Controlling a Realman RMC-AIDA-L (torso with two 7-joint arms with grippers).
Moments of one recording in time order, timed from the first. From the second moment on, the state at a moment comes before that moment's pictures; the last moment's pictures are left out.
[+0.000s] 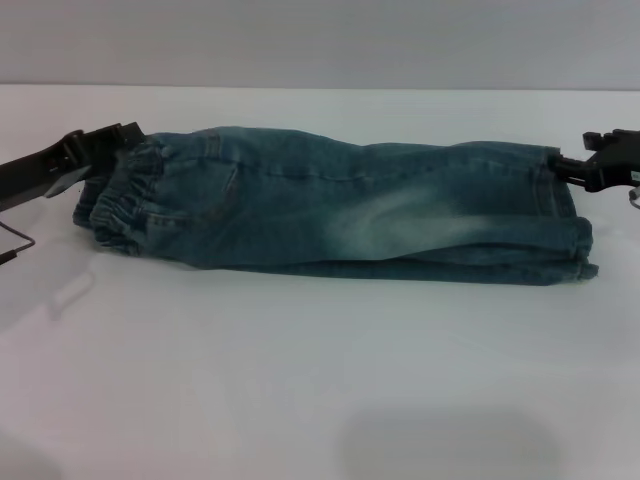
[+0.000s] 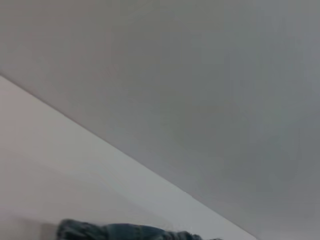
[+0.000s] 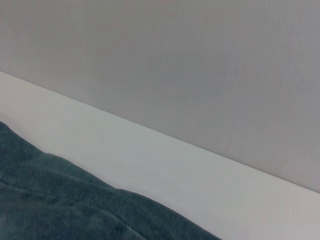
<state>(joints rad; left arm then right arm) -0.55 -2.04 0.45 0.59 1.99 1.22 -2.09 0.67 2.03 -0.63 -0.52 -2.14 -0.78 1.43</state>
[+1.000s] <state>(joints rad) -0.48 -2.00 0.48 0.59 2.02 1.15 -1.82 0.66 2.06 -0.64 -0.52 -2.13 -0.79 1.40</state>
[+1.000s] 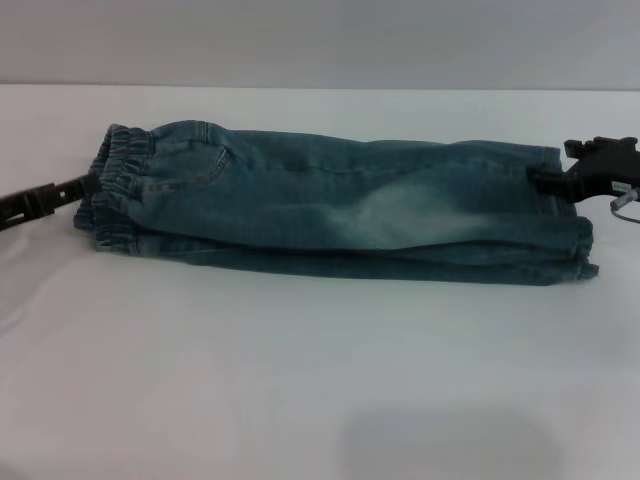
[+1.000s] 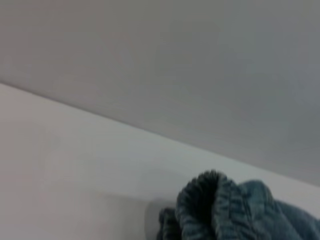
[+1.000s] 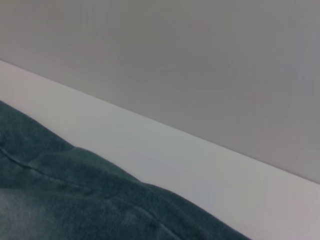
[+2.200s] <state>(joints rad) -0.46 -2.05 0.52 0.54 2.03 0.98 -1.44 0.66 2.06 -0.63 -0.51 -2.11 -0.82 1.41</state>
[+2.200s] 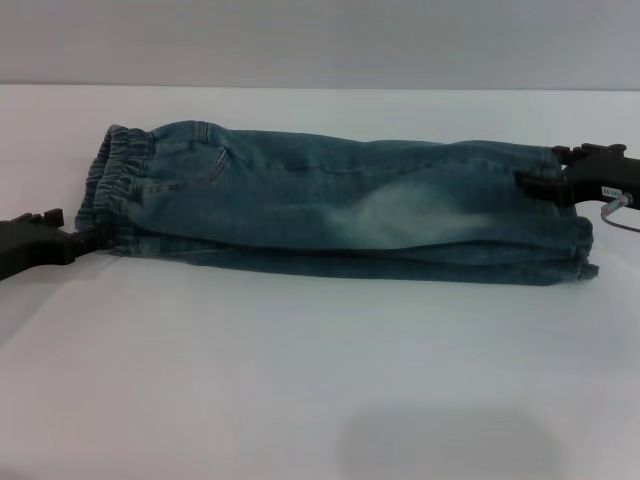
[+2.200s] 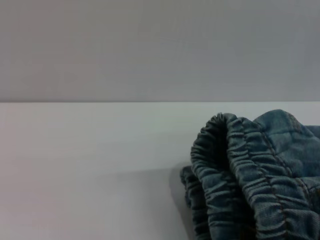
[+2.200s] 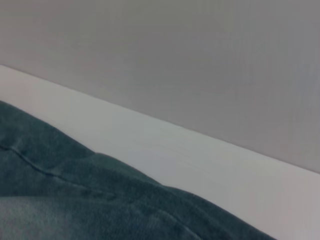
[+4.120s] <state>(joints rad) -0.48 -2.06 0.54 0.49 1.95 0.96 -1.41 0.65 2.06 -0.63 -0.50 -2.08 -0.80 1.40</state>
